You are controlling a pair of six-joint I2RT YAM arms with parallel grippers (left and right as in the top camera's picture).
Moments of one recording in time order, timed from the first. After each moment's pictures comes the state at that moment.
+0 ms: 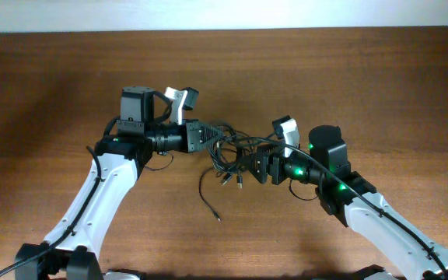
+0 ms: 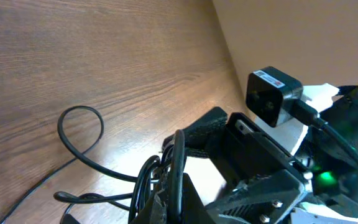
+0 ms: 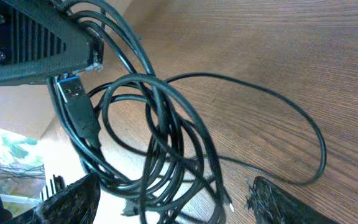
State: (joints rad) left arm -0.14 1.47 0.98 -0.33 0.98 -0.30; right arm 0.38 1.34 0.61 0.20 -0.67 0.38
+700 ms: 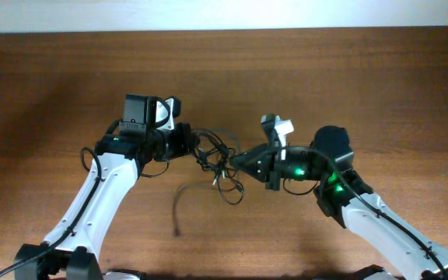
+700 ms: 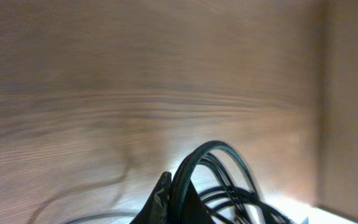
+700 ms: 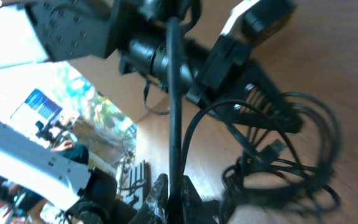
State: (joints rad) left arm -0.14 1.47 0.99 -0.53 0.51 -0.44; right arm 0.40 1.34 0.60 0.57 -1.04 0.53
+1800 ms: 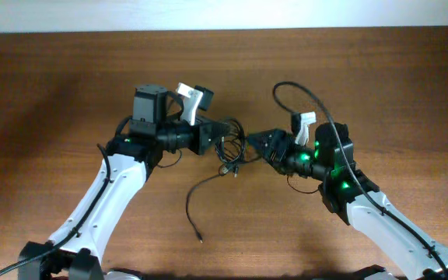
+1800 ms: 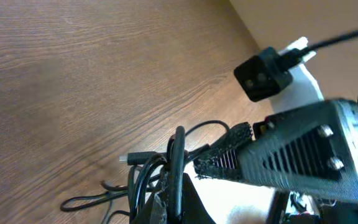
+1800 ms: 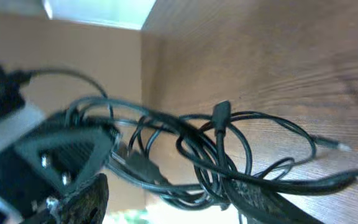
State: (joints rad) left arm -0.22 1.47 0.99 -0.27 0.83 -0.12; right arm 0.35 1.34 0.61 0.29 -0.64 1.16
